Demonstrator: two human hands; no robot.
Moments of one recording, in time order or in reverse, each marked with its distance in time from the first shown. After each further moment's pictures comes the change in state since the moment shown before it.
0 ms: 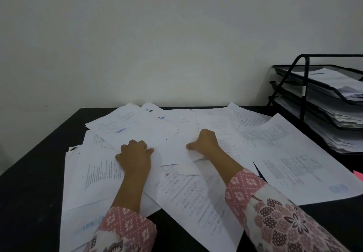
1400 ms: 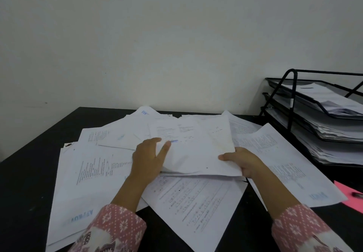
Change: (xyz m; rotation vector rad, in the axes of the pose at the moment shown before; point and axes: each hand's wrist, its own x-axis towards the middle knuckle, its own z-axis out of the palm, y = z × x) left_hand -0.033 0.031 -0.006 -0.553 -0.053 0.235; right_hand -0.030 0.103 -0.072 0.734 -0.194 0.185
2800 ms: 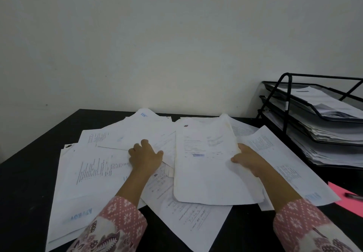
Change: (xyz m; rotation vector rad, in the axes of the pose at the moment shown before) left_hand 0.015 0.015 0.001 0.186 -0.095 -0.412; right_hand 0.000 -0.003 -0.025 -0.359 0.110 -0.134
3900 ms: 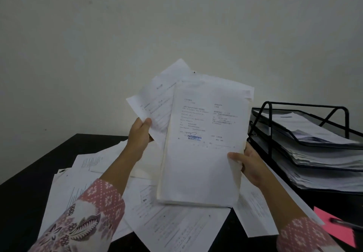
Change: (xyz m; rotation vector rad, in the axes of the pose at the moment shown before) left_hand 0.013 0.081 -0.081 -1.074 0.000 0.249; right_hand -0.022 -0.028 -0.051 0.648 -0.095 -0.412
